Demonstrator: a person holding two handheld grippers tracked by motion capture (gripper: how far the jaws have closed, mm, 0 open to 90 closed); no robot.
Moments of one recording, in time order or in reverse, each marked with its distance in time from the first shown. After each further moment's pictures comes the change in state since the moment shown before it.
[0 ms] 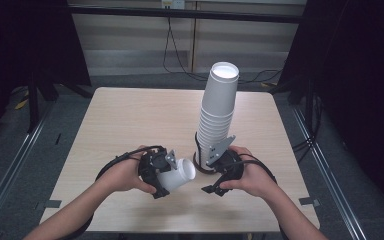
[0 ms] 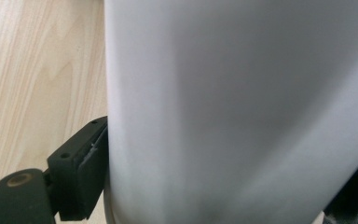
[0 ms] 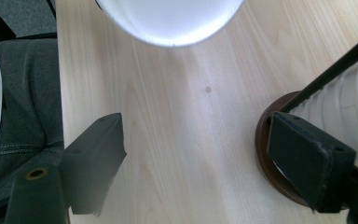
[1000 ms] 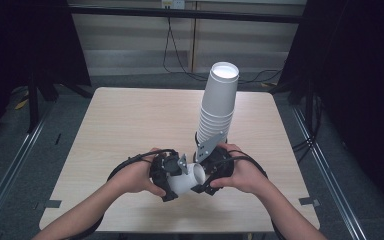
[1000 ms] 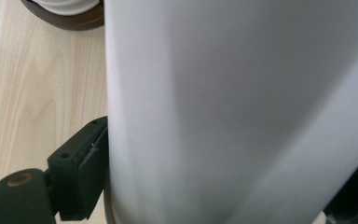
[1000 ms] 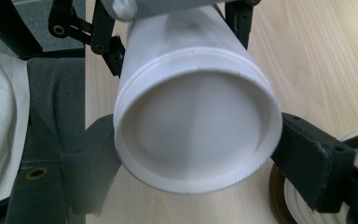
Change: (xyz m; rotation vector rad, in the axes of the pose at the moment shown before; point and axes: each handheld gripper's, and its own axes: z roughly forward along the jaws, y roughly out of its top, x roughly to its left) left arm -0.008 0.023 0.010 0.016 -0.018 0.074; right arm 0.006 0.029 0.003 -0.031 0.062 -0.052
